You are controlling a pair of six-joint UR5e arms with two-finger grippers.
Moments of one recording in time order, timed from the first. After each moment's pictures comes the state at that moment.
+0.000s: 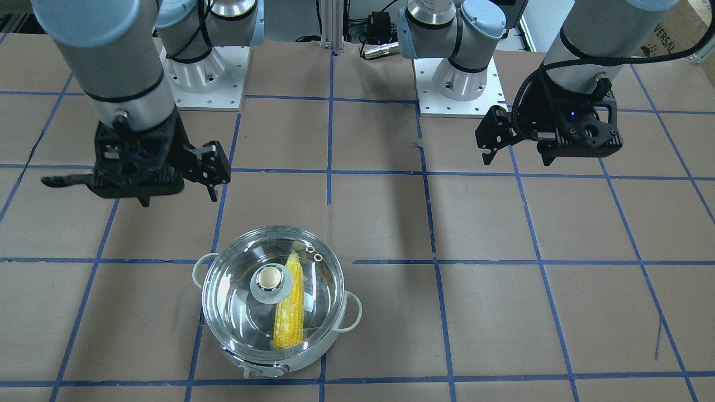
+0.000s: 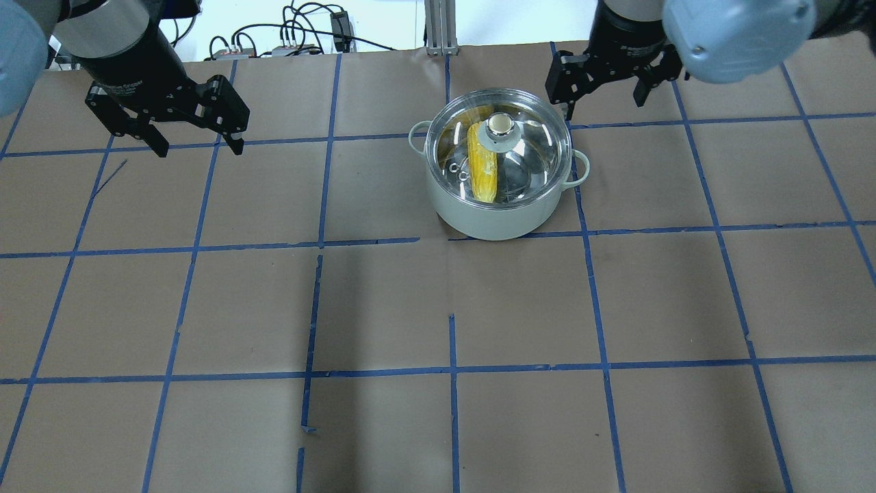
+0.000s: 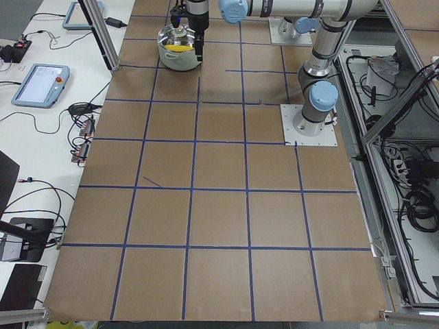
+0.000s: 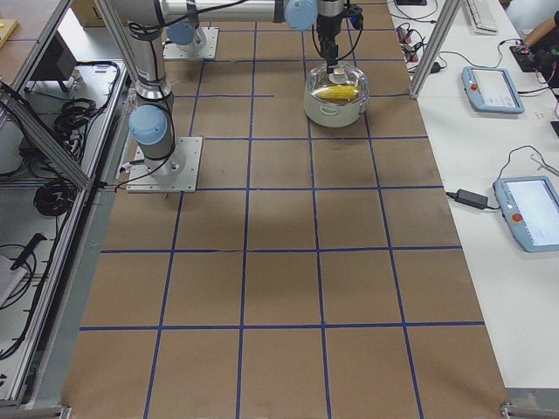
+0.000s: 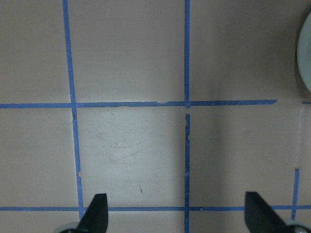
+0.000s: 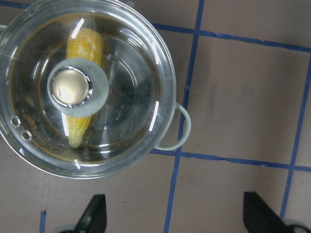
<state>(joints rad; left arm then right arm) -1.50 -1.63 -1.49 -1.61 1.59 0.08 1.63 -1.44 1.47 -1.70 -1.61 -0.07</state>
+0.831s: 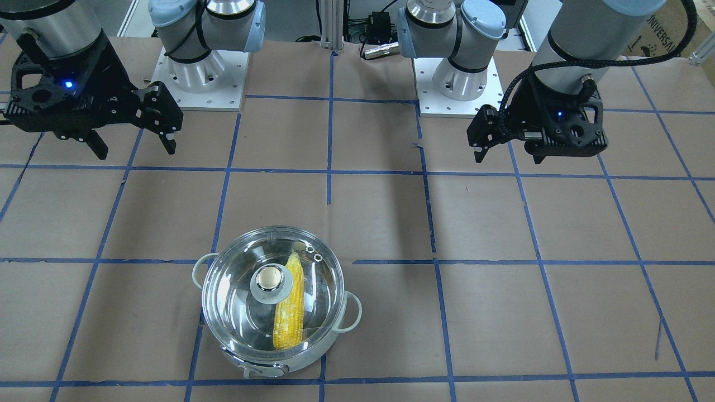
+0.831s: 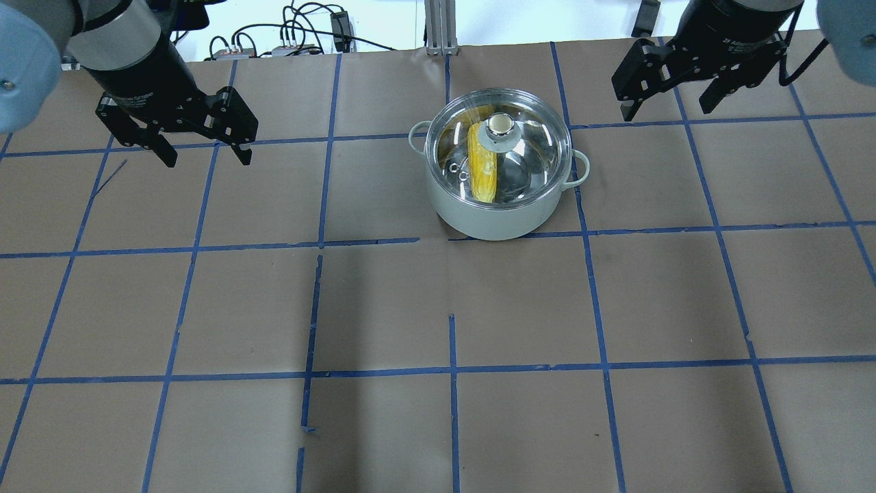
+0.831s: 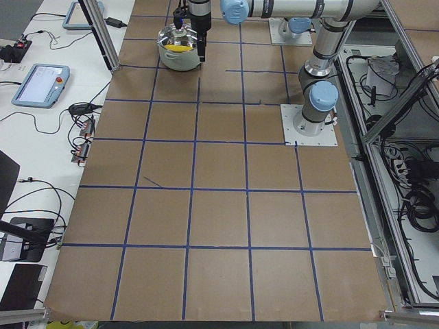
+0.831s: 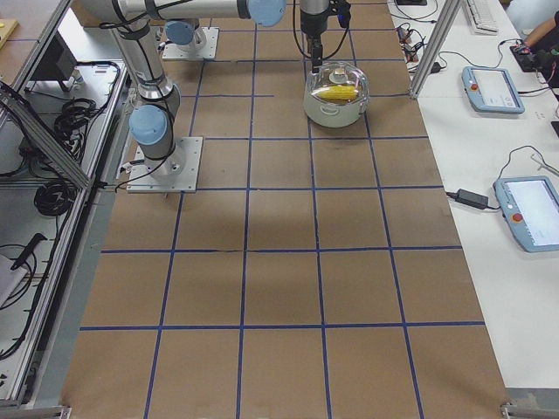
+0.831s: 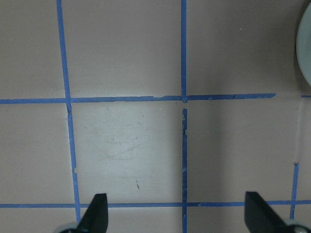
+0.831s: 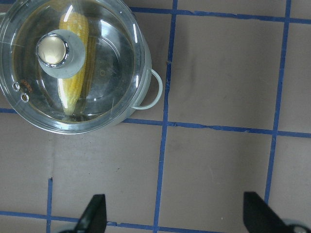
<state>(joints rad) -1.51 -1.62 -1.52 -1.60 1.59 0.07 1.51 -1.55 1.49 -1.60 -1.52 -0.14</state>
